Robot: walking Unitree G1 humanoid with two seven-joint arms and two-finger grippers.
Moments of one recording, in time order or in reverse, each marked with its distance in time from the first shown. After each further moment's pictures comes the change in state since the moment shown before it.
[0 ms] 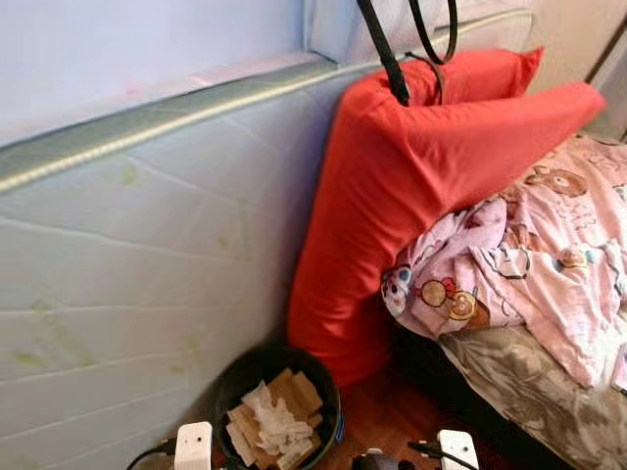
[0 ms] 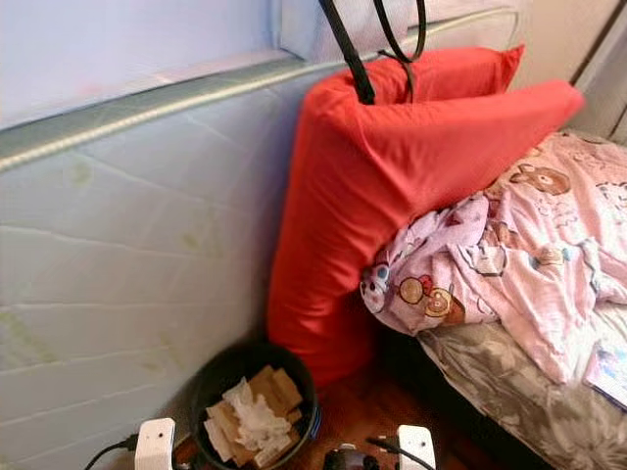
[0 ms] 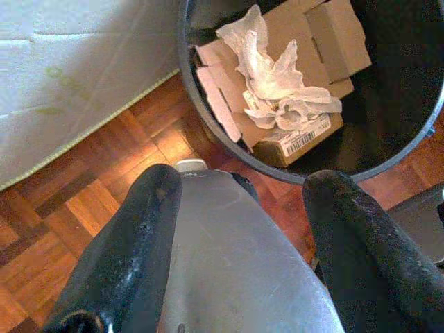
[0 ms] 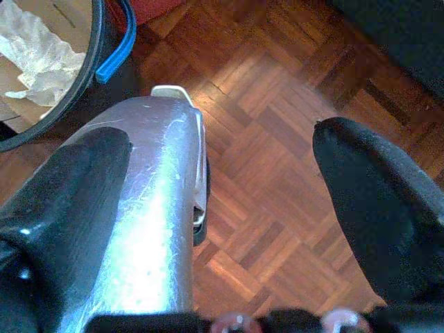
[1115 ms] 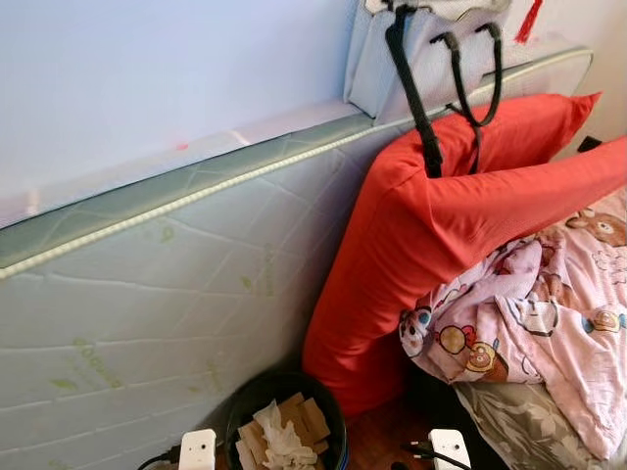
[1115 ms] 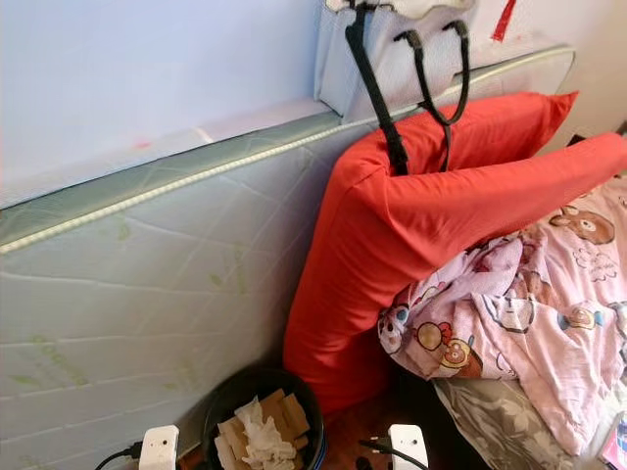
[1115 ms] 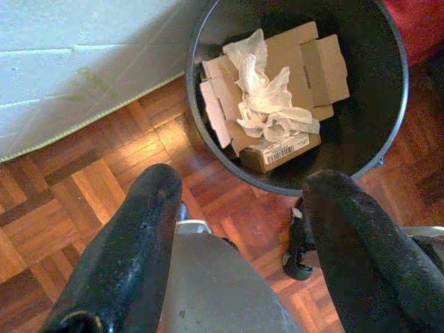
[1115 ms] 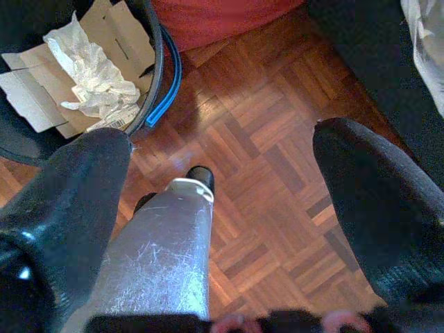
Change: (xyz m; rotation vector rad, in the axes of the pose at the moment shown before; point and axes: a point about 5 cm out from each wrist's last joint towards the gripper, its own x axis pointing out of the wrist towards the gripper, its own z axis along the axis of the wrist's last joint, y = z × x) left arm -0.001 -0.003 -0.007 -0.023 0.026 0.002; right arm 0.002 0.005 0.002 -0.029 0.014 0.033
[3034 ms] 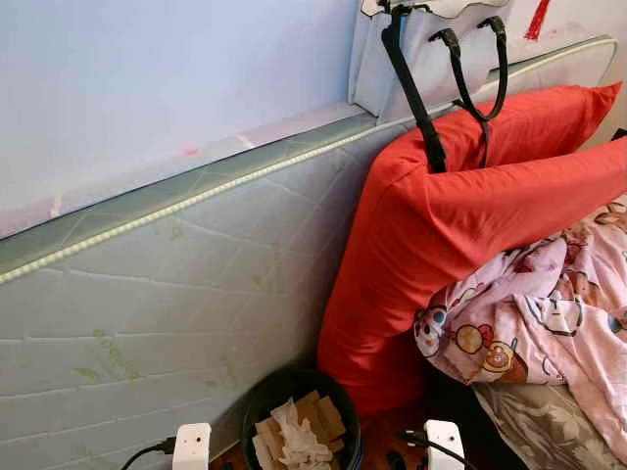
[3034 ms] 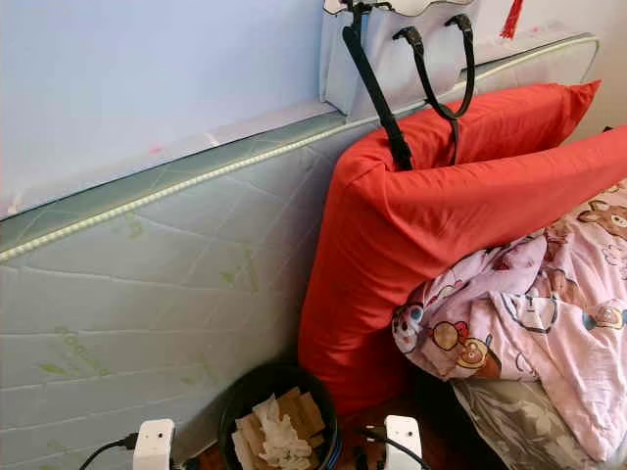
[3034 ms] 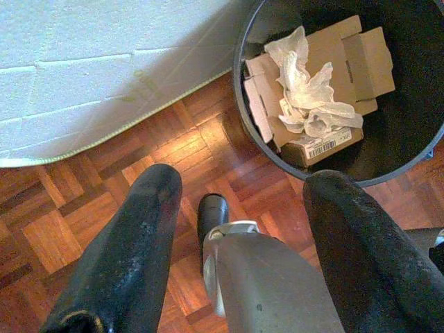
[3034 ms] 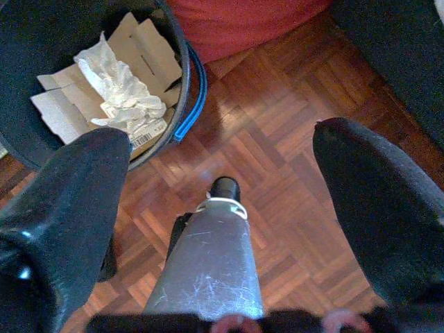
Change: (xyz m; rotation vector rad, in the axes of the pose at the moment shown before) left arm 0.002 0.011 0.010 0.078 0.018 0.023; right arm 0.005 0.011 0.010 0.062 -0.026 -0.035
